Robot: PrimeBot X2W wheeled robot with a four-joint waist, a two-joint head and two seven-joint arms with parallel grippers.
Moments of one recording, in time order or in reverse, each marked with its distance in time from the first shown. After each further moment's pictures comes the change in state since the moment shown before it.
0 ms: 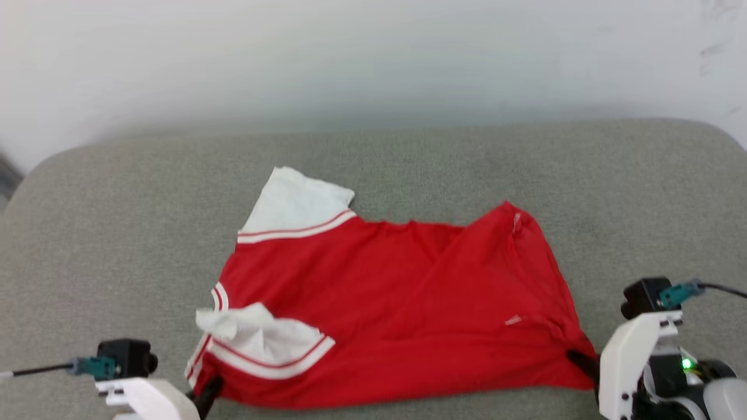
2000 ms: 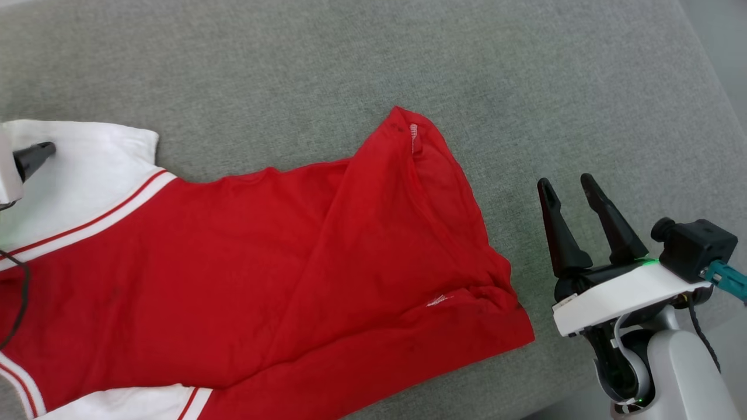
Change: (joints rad) left arm -0.904 0.247 -0.031 0.555 0.043 -0.207 0.435; right arm -0.110 0.203 -0.001 -0.121 -0.172 0.000 -0.806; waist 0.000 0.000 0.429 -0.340
